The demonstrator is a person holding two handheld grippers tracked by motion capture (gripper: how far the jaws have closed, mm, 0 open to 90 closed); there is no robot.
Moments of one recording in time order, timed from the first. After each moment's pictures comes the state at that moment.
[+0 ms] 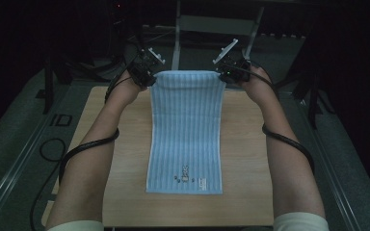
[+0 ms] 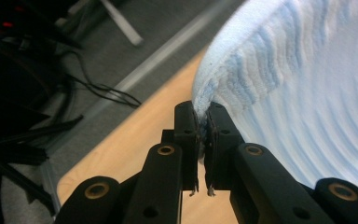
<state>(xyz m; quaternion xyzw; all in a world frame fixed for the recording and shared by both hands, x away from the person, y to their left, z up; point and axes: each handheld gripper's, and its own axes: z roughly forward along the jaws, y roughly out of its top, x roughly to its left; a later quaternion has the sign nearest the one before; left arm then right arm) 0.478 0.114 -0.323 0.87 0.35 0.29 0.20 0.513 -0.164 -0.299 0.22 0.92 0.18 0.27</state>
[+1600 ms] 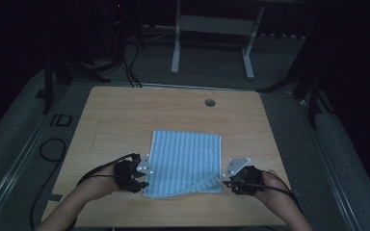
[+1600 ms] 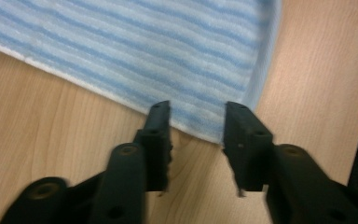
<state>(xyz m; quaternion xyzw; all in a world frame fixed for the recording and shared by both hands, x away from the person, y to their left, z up) 0.277 0.136 -0.468 0.96 0.16 0.10 0.20 0.273 -0.213 -0.451 0.16 0.96 0.19 0.15</state>
